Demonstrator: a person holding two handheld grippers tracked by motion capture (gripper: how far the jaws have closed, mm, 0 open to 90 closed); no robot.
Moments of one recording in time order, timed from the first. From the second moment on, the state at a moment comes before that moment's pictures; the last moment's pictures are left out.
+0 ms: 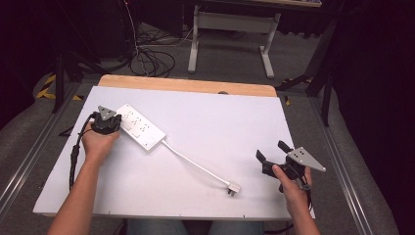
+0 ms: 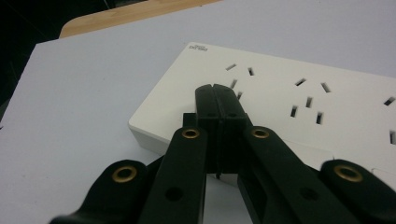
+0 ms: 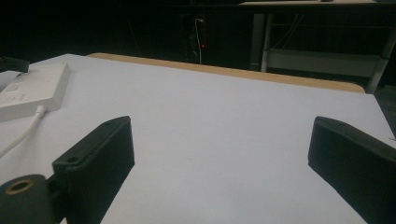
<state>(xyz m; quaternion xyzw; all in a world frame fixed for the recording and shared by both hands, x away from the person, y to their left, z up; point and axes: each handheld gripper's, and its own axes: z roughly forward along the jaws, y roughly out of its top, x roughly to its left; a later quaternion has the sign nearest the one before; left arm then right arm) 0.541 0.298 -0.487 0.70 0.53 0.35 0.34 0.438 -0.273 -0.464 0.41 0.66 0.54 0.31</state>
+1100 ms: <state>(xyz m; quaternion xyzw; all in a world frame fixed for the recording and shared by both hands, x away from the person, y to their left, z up) 0.535 0.301 -0.490 0.68 0.54 0.34 0.36 0.436 -0.276 -0.460 0.41 0.66 0.55 0.32</state>
